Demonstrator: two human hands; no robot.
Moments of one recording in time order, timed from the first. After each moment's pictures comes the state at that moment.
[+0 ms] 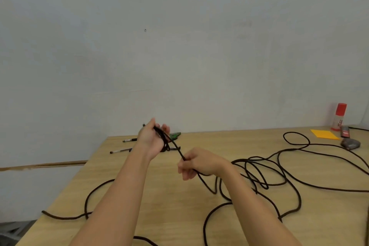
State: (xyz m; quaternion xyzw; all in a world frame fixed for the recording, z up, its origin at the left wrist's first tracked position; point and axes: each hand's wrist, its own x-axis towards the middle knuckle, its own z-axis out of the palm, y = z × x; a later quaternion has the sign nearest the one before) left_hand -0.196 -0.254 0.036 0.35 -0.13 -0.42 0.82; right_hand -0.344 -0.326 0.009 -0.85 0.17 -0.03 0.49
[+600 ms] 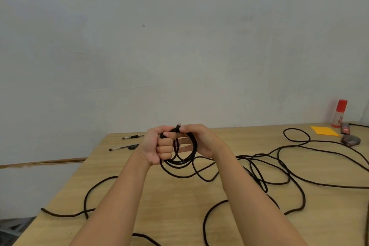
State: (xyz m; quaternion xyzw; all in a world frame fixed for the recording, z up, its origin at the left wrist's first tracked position) left_hand -0.209 -0.234 0.032 0.43 -0.28 -0.60 0.62; right_hand -0.324 -0.346 0.028 -0.66 0.10 -0.14 0.74
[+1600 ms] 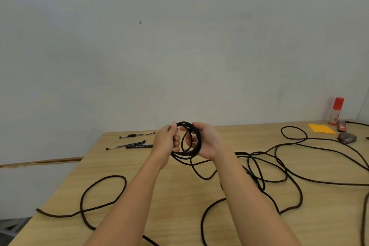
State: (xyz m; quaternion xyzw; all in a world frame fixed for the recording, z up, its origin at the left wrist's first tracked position) left_hand -0.238 -0.264 0.014 0.60 -0.32 -0.27 0.68; right_hand -0.333 -0.343 0.027 -0.43 0.25 -0.20 0.84
